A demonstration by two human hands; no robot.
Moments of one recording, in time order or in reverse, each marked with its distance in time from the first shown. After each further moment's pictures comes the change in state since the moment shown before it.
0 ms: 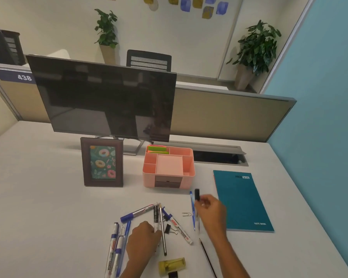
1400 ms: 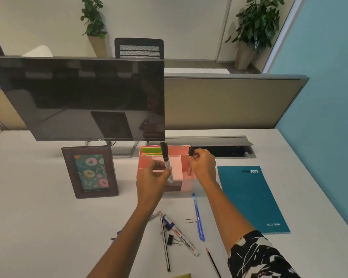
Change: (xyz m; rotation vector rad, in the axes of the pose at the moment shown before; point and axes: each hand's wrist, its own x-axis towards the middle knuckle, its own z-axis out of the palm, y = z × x) left_hand 0.075 0.130 -0.058 -0.456 0.233 0.436; right_hand 0.155 -0.046 0.046 -0.092 0.077 -0.138
